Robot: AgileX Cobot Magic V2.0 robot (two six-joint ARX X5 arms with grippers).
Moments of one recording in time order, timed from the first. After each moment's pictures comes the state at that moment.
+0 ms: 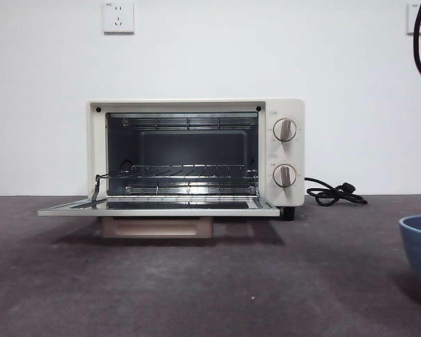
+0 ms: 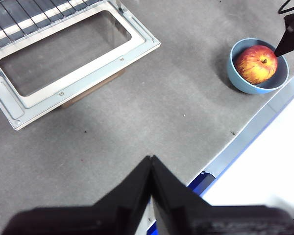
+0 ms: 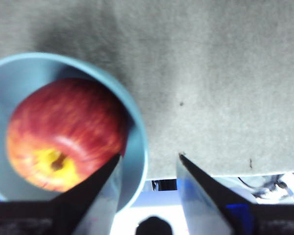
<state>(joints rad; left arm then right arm) -0.70 0.84 1.17 -1.10 0.07 -0.11 0.10 1.17 0.78 -1.12 -0.12 0.23</state>
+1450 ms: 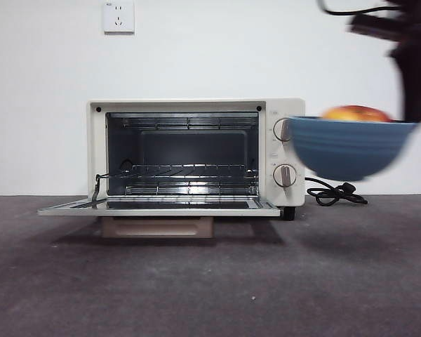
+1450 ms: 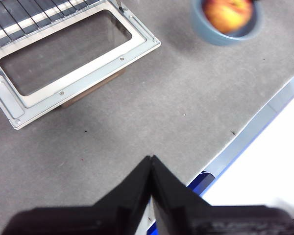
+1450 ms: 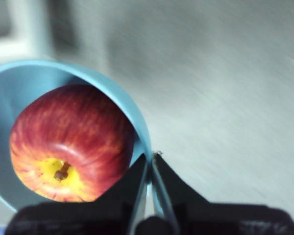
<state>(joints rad) -0.70 0.84 1.17 -1.10 0.07 -0.11 0.28 1.43 1.26 -1.10 -0.17 0.37</state>
